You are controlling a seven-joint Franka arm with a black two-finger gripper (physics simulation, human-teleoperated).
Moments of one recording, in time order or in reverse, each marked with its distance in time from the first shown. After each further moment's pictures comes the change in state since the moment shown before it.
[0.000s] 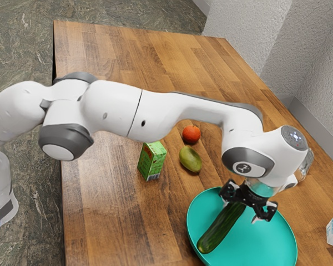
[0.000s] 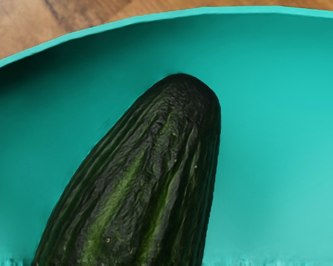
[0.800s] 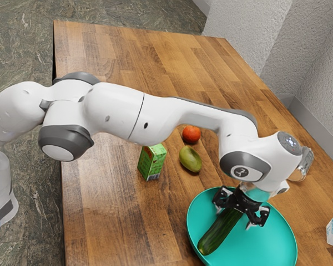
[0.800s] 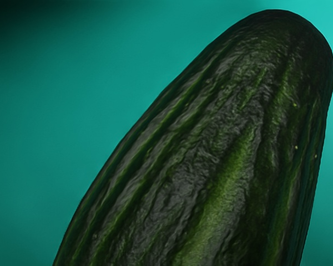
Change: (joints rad) arm -0.011 -0.002 0.018 -0.060 -0.051 -0.011 -0.017
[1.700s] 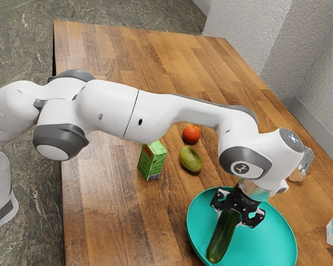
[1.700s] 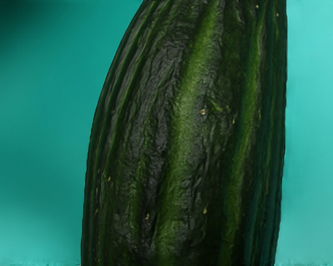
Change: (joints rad) arm -0.051 -0.021 0.048 0.001 -0.050 -0.072 -0.005
